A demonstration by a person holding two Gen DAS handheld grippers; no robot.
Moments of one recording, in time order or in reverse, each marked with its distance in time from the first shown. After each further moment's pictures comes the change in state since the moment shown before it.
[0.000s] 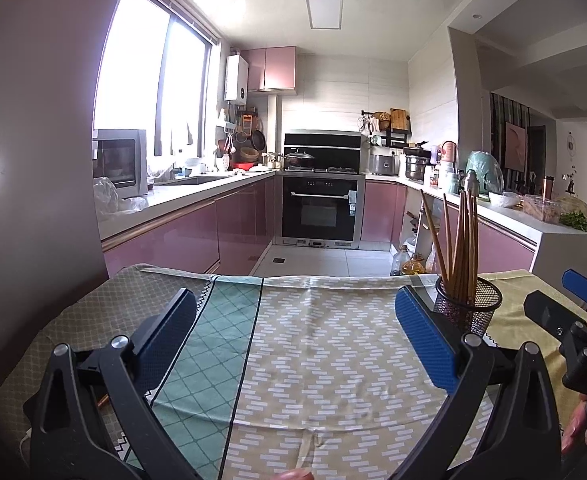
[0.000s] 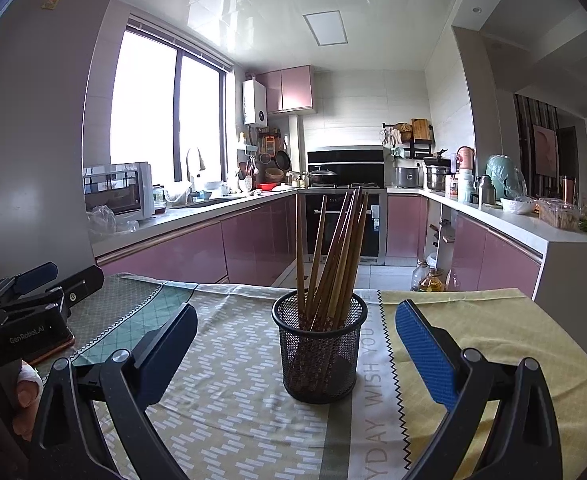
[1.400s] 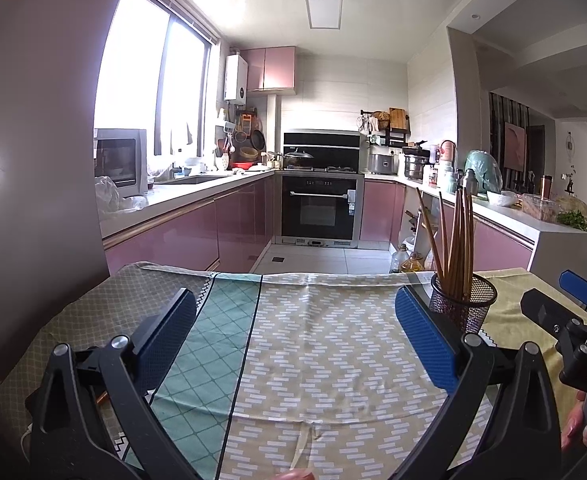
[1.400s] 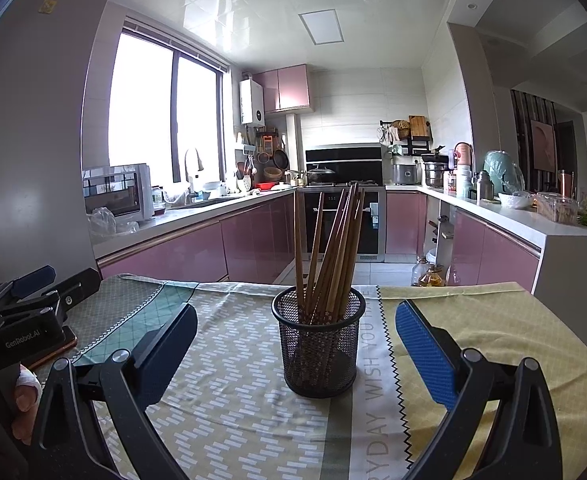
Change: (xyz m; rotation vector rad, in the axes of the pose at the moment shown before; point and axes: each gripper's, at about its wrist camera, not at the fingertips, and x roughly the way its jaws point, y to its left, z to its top) left arm -0.013 0.002 0.002 -0.003 0.001 -0.003; right arm -0.004 0.002 -0.002 0.016 0.005 -0.003
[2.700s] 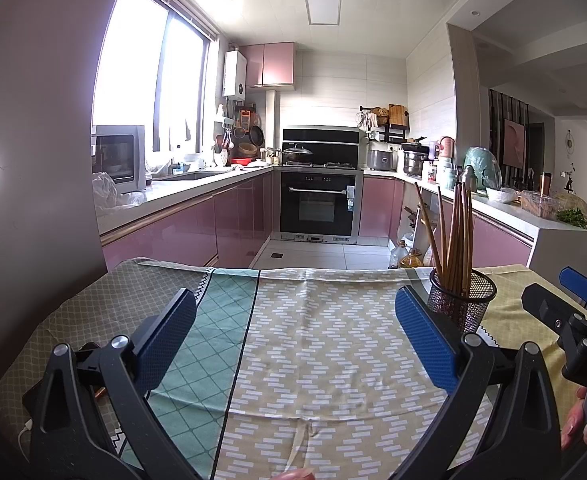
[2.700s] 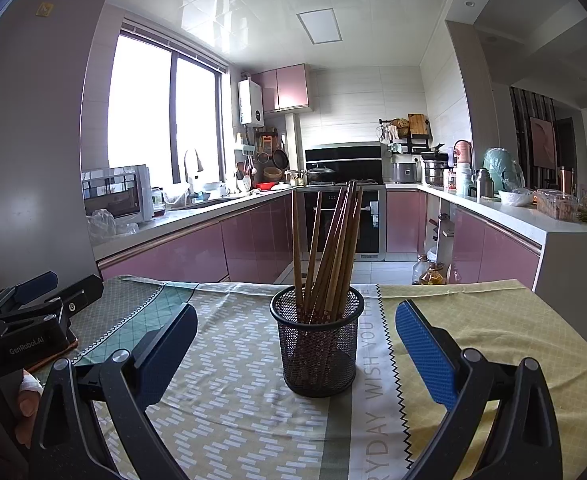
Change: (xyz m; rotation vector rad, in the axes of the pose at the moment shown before) left arm 0.004 -0.004 -0.003 0.002 0.010 -0.005; right arm 0.001 -0.002 -0.001 0.002 -0.002 -0.001
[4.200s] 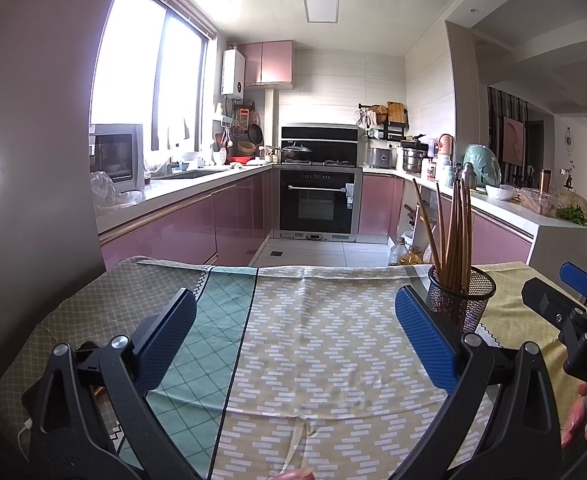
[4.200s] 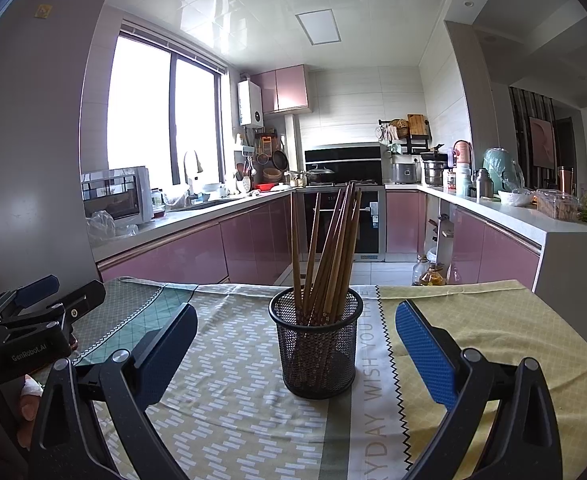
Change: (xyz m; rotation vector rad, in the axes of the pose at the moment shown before) left arm 0.001 -0.001 -0.001 0.002 0.005 -0.001; right arm 0.002 0.001 -0.001 0.005 -0.003 -0.002
